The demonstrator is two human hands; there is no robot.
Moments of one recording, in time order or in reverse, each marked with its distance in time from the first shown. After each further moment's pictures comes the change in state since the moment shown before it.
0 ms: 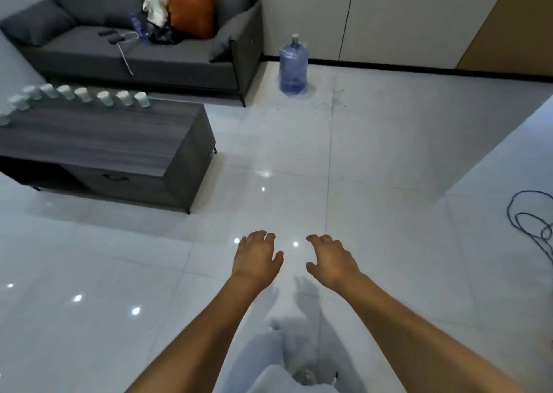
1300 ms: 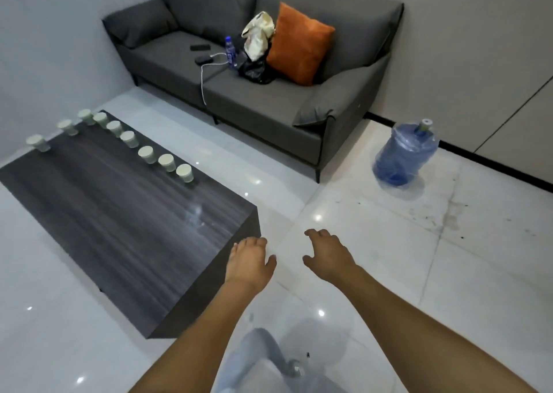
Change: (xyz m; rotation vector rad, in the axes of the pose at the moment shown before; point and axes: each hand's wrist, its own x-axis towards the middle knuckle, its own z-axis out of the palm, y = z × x) left_hand 0.750 -0.279 -0.277 -0.197 0.058 -0.496; right_hand 0.847 -0.239 -0.340 -0.157 -0.118 -0.359
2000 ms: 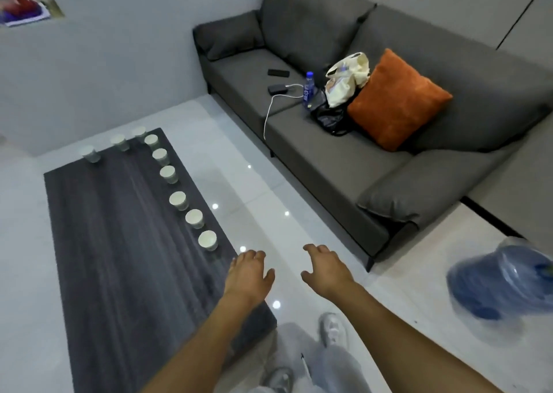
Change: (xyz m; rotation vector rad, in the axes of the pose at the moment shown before) left_hand 0.370 -0.072 -0.139 -0.142 0.054 -0.344; right_hand 0.422 -0.104 -0.152 -0.129 -0.155 -0.267
